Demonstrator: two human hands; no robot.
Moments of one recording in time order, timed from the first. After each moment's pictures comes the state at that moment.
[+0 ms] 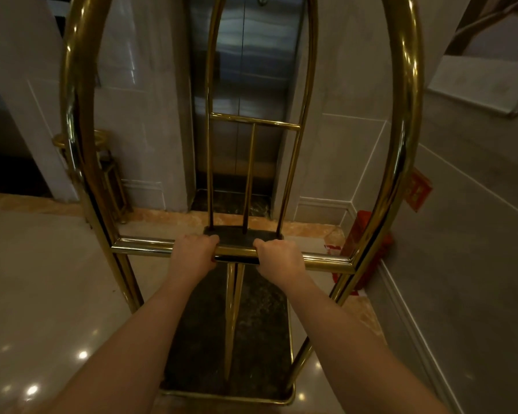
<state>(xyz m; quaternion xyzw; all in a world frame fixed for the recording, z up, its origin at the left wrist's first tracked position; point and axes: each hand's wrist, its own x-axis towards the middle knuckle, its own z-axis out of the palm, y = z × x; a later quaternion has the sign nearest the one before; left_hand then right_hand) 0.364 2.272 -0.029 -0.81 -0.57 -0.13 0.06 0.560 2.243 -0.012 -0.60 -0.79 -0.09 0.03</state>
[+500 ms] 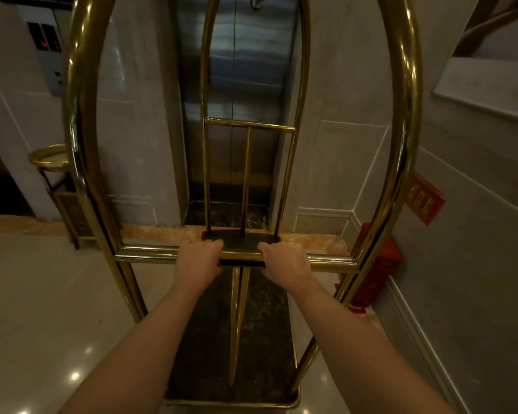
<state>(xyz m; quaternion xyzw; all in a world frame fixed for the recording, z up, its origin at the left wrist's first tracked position) 0.388 2.406 -0.028 -0.81 -0.58 -0.12 0.06 0.581 2.378 -0.010 -0.61 -0.79 -0.10 0.03</state>
